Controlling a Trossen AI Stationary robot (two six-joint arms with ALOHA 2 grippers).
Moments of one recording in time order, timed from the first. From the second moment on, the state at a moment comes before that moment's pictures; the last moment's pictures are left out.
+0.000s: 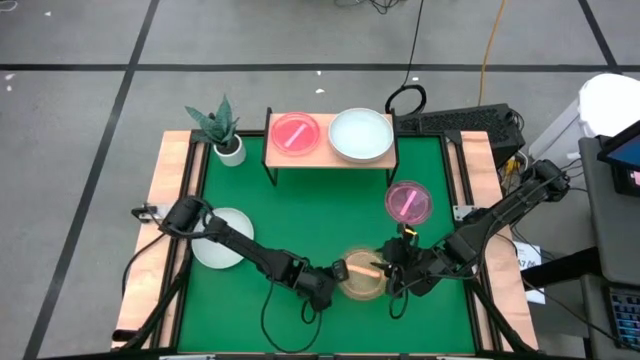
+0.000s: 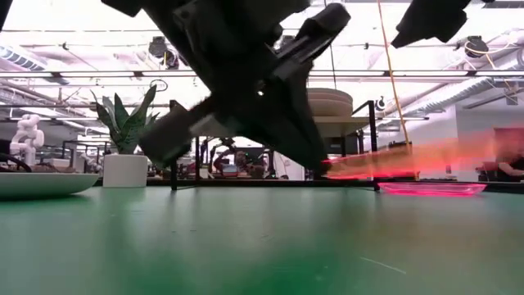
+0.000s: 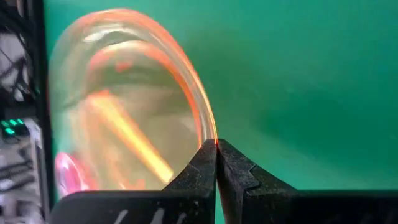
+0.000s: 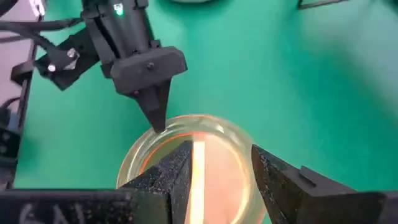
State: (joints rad) left arm -0.42 2.08 1.38 -0.19 -0.29 1.01; right arm 0.63 1.32 0.94 -0.54 0.59 0.72
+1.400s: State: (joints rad) left arm -0.24 1.53 1.38 -0.84 -0.63 0.60; right arm 0.63 1.31 0.94 -0.39 0.87 0.57
